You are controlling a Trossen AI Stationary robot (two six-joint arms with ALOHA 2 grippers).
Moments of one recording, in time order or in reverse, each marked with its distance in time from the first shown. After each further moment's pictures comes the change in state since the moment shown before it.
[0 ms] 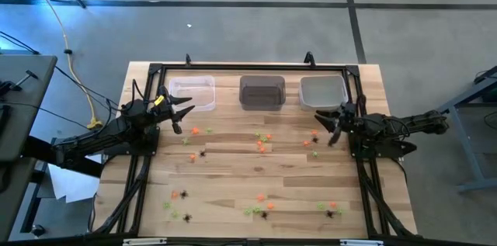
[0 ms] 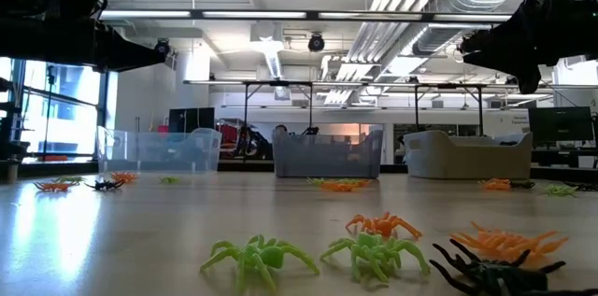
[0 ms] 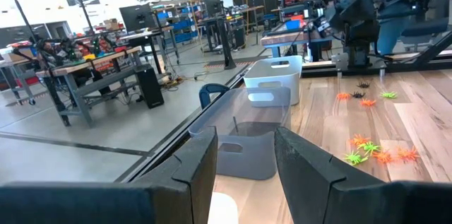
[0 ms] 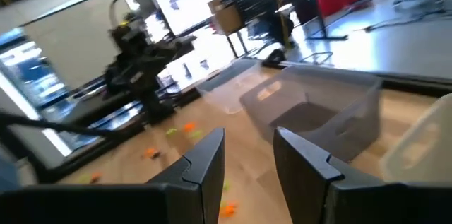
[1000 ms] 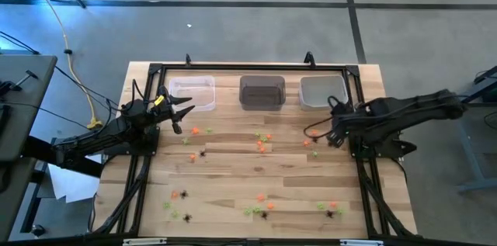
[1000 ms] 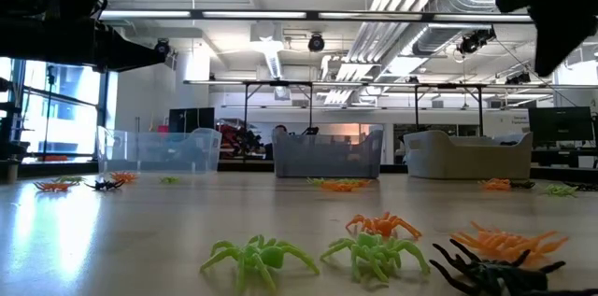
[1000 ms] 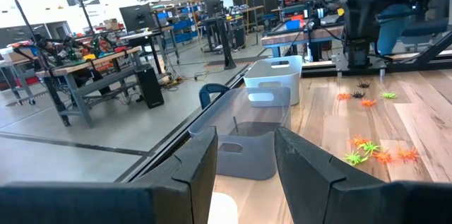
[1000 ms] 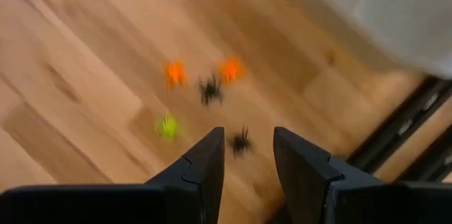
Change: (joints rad) left arm 0.000 0.000 0.000 0.000 0.000 0.000; right arm 0.000 0.864 0.783 -1.239 -0.323 0.500
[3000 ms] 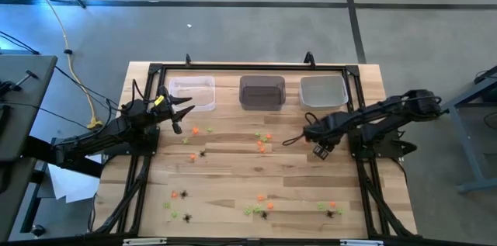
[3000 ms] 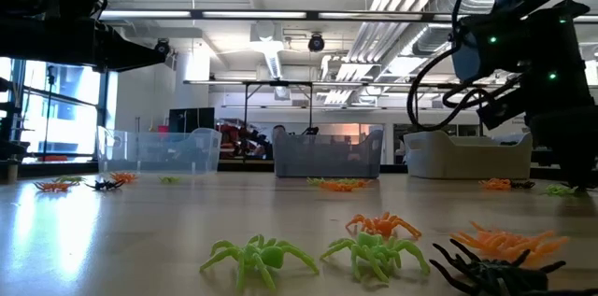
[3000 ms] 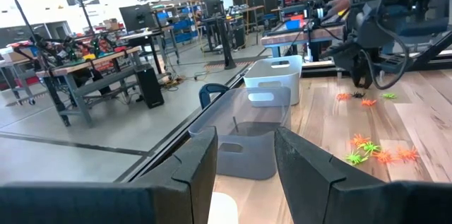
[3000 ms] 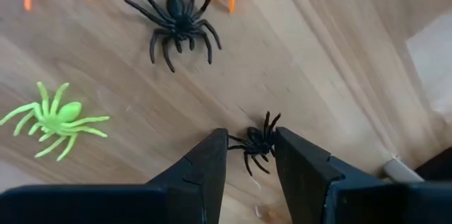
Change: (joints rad) left arm 0.000 0.000 0.000 0.000 0.000 0.000; right arm -0.177 0.508 -0.272 0.411 -0.199 -0.233
